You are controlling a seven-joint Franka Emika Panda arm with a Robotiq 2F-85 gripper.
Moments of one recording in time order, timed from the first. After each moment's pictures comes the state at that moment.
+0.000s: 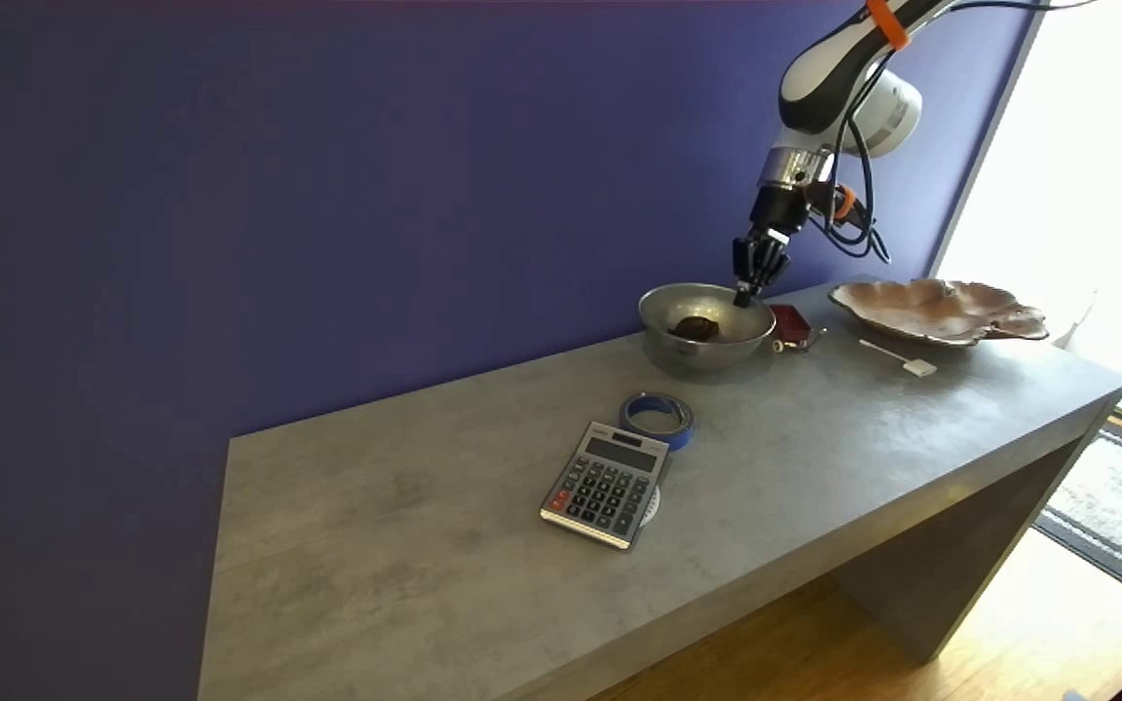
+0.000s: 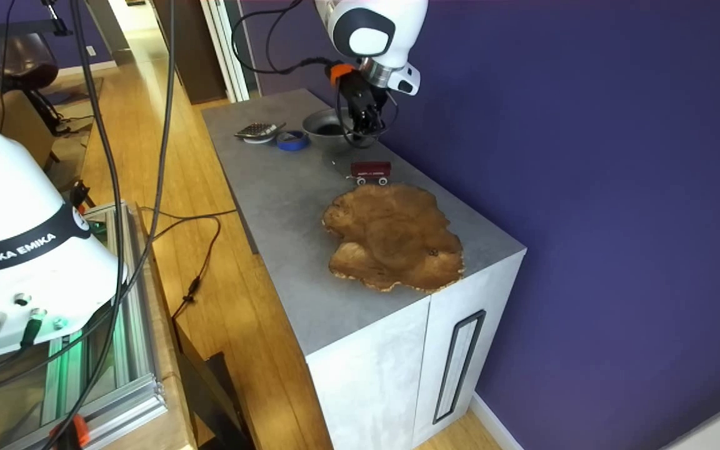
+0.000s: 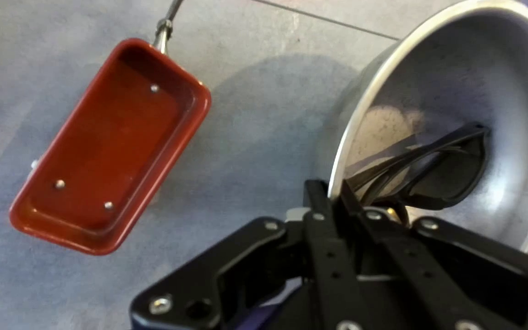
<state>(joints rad) -0.12 0.67 0.25 -1.79 0.38 2.35 -0.26</state>
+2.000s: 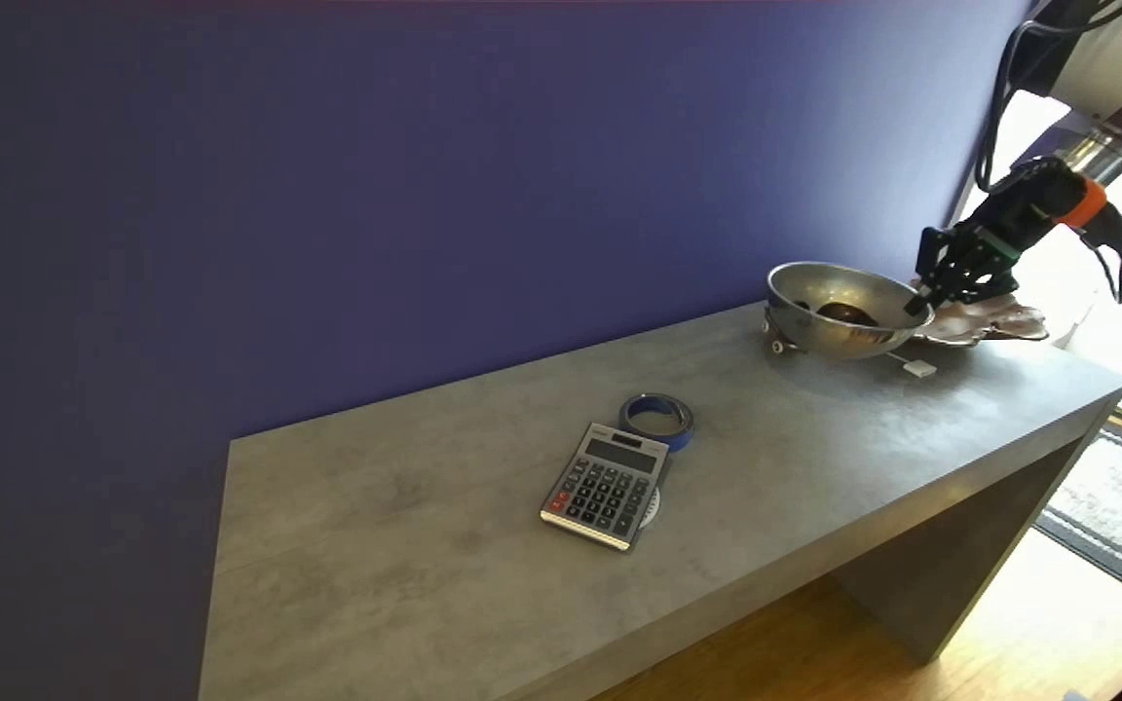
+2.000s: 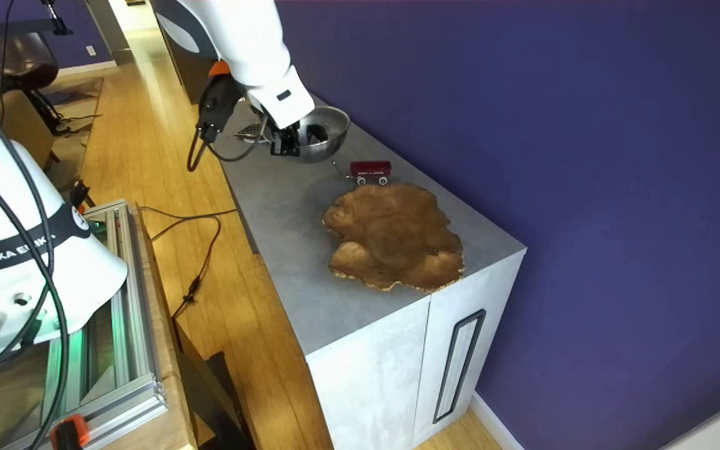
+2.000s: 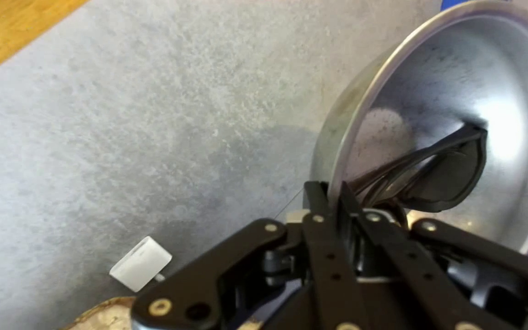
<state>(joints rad) -0.16 -0.03 0.28 -2.74 1.38 2.74 -0.45</state>
